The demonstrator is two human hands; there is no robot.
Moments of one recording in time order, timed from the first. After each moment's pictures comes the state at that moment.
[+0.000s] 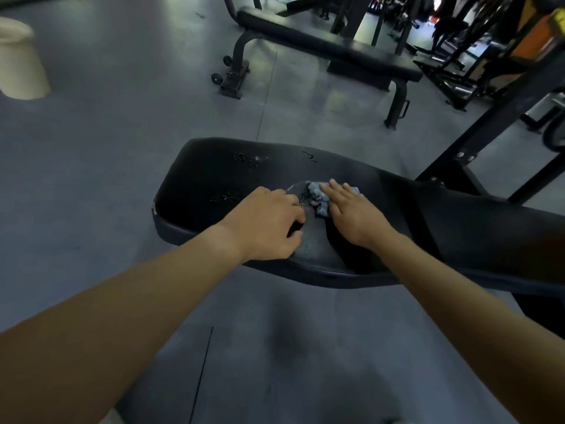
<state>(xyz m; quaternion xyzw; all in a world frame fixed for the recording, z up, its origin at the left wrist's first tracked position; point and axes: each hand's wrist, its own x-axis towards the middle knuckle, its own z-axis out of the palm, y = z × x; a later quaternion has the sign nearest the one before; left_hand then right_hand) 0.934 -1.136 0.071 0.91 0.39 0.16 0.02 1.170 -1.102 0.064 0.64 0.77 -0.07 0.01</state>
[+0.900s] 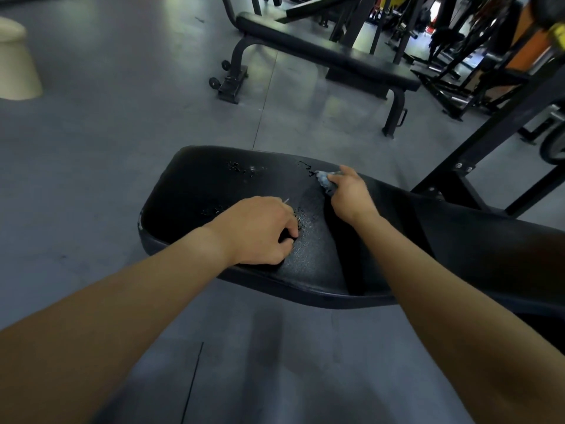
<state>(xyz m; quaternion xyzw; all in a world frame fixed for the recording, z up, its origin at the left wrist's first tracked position) 0.929 -1.113 0.072 0.90 0.39 0.17 0.13 1.166 -1.030 0.070 0.70 0.70 -0.08 -0.13</state>
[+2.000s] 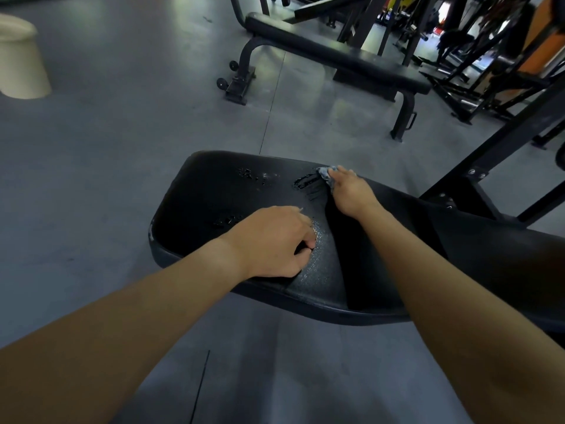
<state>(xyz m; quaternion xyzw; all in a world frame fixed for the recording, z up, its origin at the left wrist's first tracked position) 0.930 -1.106 0.065 0.90 0.37 0.19 0.12 1.154 -0.985 0.066 0.67 0.74 -0.06 -0.06</state>
